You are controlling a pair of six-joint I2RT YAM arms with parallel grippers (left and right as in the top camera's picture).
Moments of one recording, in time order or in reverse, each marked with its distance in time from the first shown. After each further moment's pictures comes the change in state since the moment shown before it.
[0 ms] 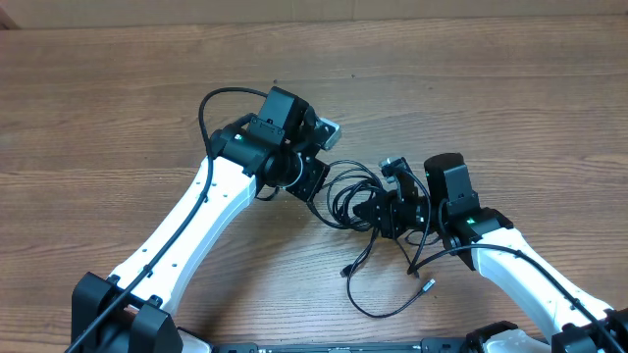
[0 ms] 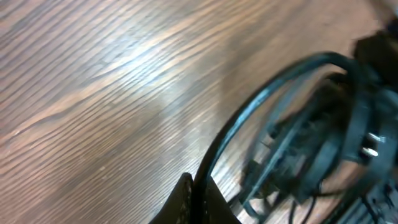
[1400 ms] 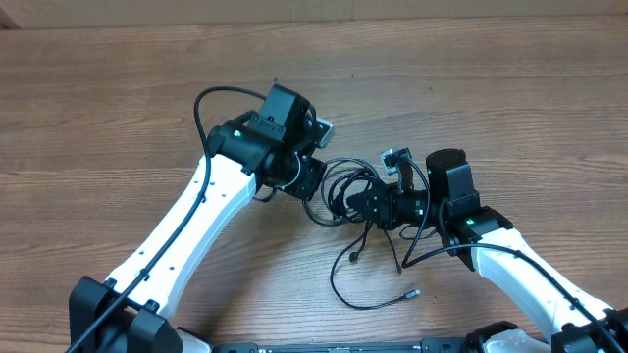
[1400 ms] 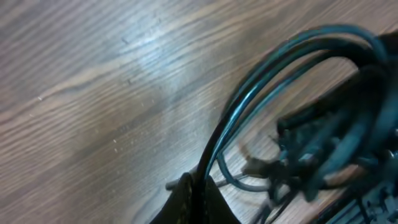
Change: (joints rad) left arm -0.010 0.000 0.070 -0.113 -0.056 -0.066; right arm 0.001 0.001 -0.004 0.120 -0.036 0.223
